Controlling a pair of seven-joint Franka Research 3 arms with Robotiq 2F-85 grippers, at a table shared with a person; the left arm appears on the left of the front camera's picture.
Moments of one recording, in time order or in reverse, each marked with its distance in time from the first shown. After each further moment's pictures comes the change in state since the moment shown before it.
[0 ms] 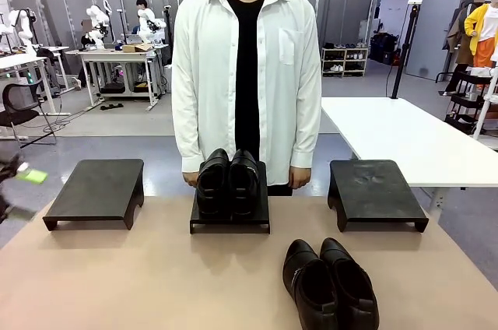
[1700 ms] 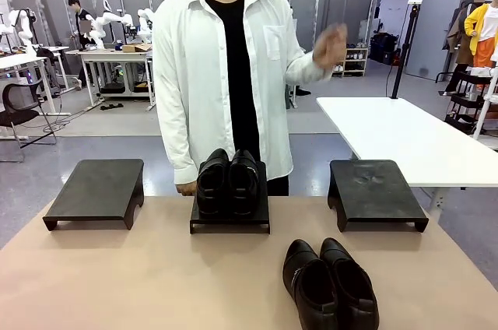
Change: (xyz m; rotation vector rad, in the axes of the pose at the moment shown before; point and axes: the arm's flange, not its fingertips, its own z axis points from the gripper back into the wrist) left arm -0.060 0.117 0.081 -0.125 -0.213 0.172; right arm 0.000 0.000 0.000 0.000 0.000 0.000
